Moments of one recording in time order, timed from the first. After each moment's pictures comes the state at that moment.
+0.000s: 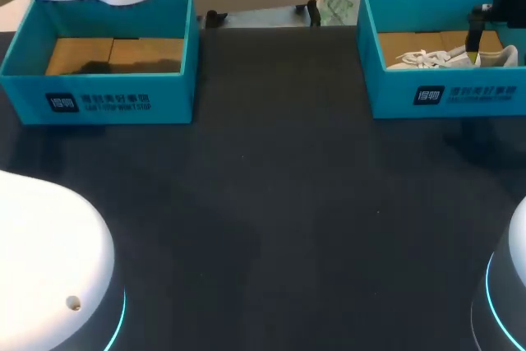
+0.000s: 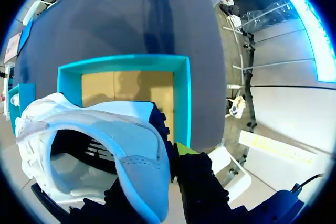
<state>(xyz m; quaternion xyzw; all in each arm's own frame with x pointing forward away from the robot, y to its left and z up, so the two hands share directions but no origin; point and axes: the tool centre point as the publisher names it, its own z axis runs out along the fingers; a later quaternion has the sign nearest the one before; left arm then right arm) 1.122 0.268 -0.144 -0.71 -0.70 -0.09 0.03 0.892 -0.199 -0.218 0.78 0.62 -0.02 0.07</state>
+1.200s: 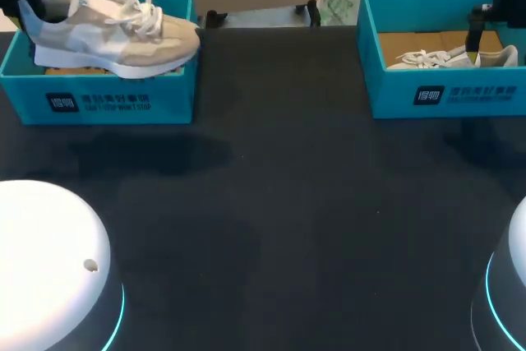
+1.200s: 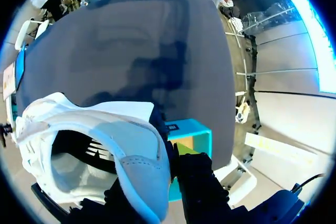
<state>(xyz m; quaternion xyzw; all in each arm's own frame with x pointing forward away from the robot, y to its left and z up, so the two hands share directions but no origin) 0.916 0.201 -0.133 -0.75 -0.66 -0.08 0.01 0.892 -0.199 -0.218 0.78 0.62 -0.02 0.07</state>
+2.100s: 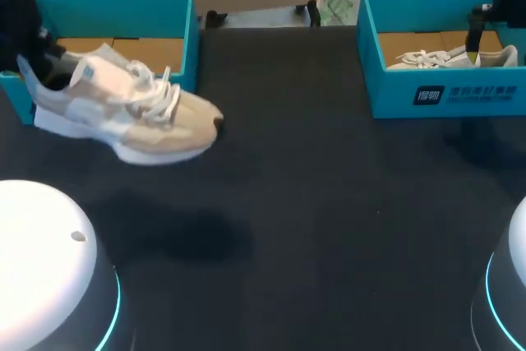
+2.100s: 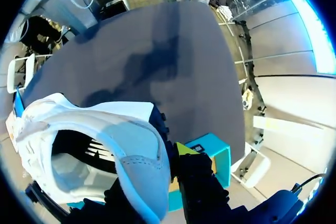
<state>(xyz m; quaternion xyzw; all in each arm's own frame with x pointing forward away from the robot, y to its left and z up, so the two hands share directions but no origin) 0.768 0.151 -0.122 -0.81 -0.57 -0.09 0.00 0.892 -0.199 -0.218 0.78 0.62 -0.02 0.07</state>
